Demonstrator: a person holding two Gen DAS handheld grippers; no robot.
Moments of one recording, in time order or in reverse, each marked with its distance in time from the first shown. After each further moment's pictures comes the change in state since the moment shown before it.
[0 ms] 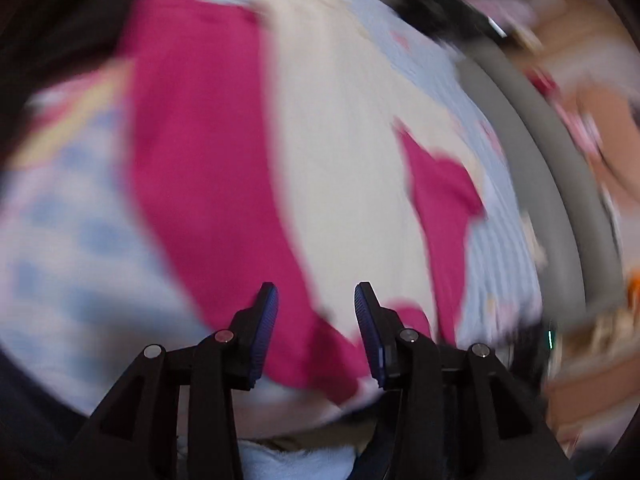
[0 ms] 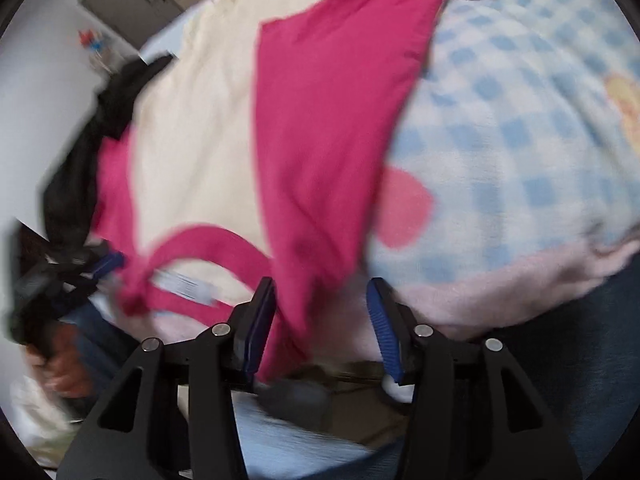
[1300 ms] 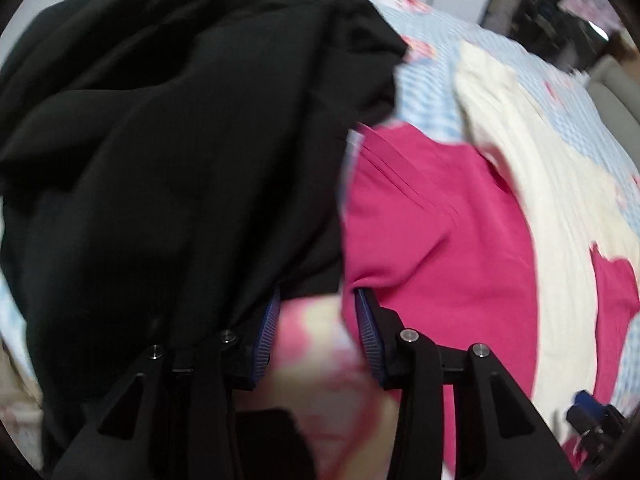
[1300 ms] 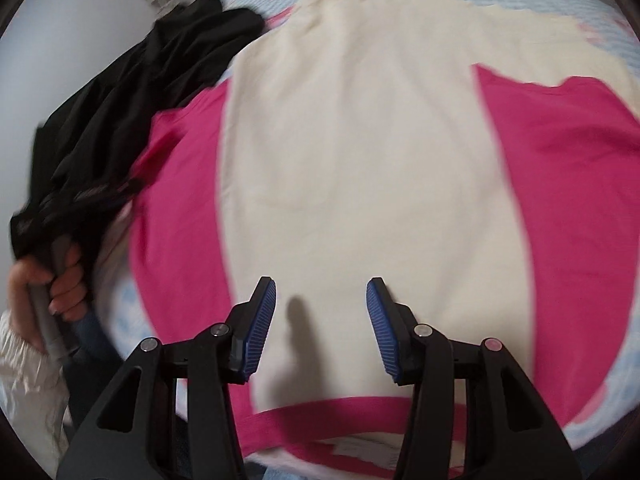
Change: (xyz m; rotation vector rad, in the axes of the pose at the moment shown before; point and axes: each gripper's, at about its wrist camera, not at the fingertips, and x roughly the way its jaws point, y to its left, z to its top) left arm -0.045 0.077 0.134 0.047 -0.215 0.597; right arm 0.048 0.156 0.025 -0.326 0.018 -0.132
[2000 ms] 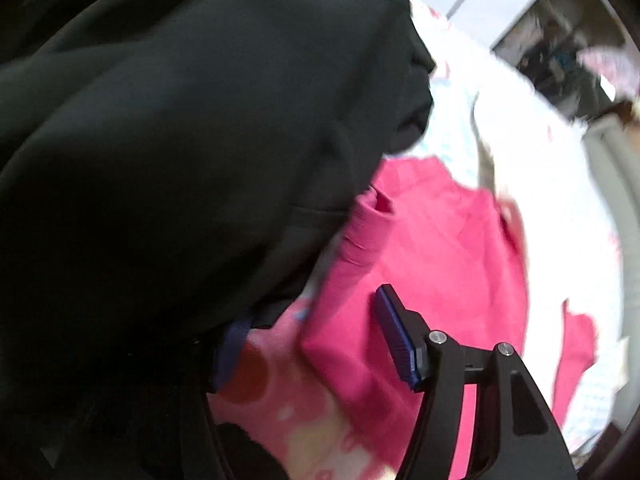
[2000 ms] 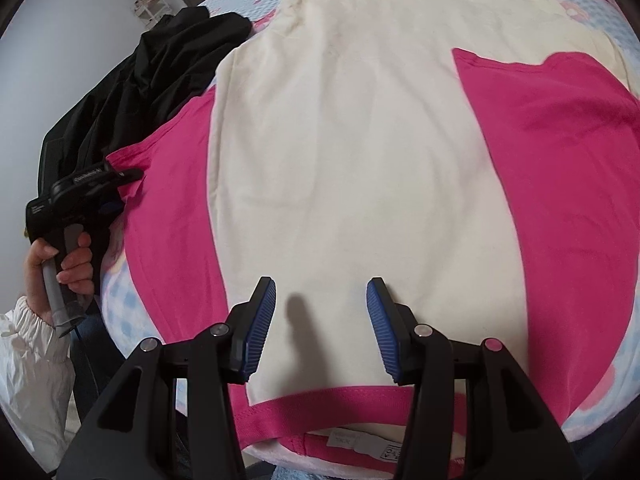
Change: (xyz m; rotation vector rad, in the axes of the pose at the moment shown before) left arm 0.035 0.010 0.023 -0.074 0.086 -0.183; right arm -0.010 -0.014 -0.006 0.060 0.015 0.031
